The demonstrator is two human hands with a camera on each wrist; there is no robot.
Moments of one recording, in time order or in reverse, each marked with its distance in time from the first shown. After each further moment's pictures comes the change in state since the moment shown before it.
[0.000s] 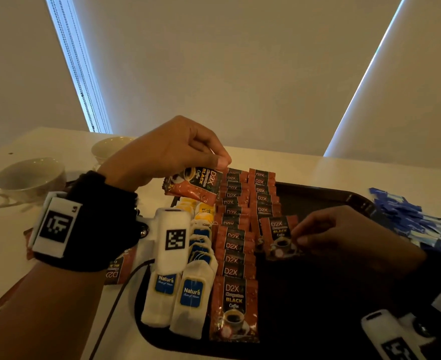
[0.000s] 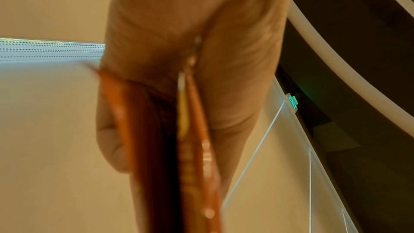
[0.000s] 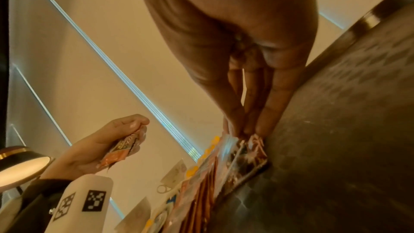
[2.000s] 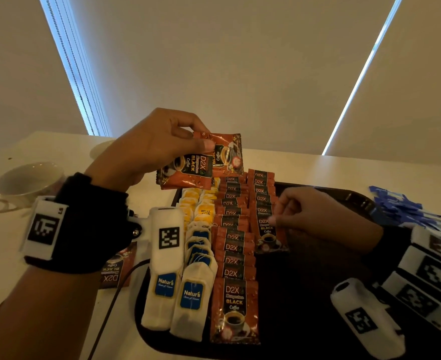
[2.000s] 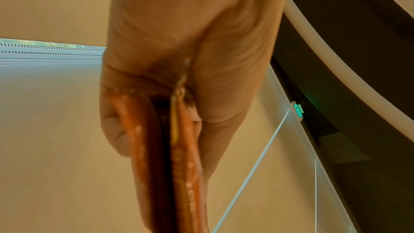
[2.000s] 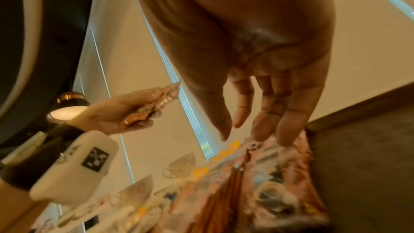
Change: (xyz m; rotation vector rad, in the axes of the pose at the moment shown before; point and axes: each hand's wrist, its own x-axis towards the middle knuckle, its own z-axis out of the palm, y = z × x) left_hand 0.003 -0.006 -0.009 -0.085 0.184 -0.042; right_hand 0.023 -0.030 0.018 -0.364 0.093 -0.226
